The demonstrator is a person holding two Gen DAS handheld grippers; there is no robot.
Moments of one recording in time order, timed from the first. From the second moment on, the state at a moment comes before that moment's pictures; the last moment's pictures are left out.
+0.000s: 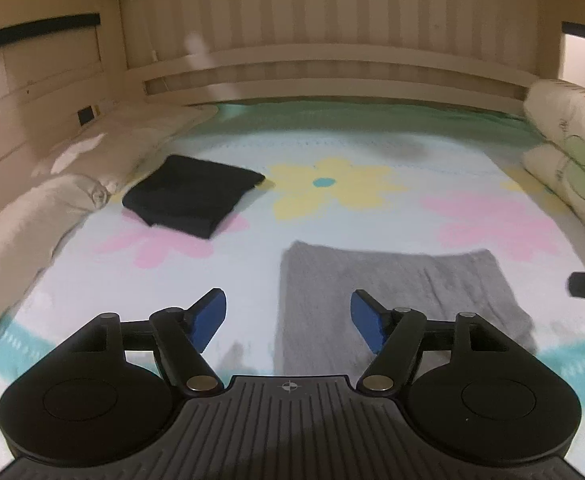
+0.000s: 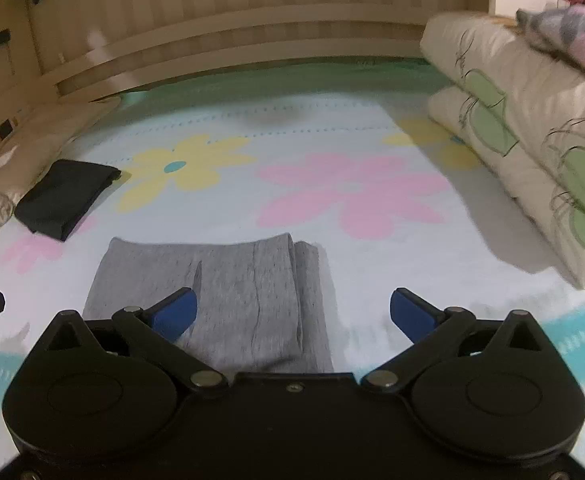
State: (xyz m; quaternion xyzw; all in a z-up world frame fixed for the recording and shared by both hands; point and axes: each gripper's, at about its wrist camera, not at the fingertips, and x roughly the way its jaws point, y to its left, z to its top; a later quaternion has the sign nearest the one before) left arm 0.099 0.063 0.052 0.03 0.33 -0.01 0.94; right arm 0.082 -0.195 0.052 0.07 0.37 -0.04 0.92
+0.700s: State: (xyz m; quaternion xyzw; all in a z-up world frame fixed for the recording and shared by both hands) left arm 0.049 0.052 0.010 0.00 0.39 0.00 0.92; right arm 0.023 -0.164 0.028 0.04 0.41 -0.06 0.91
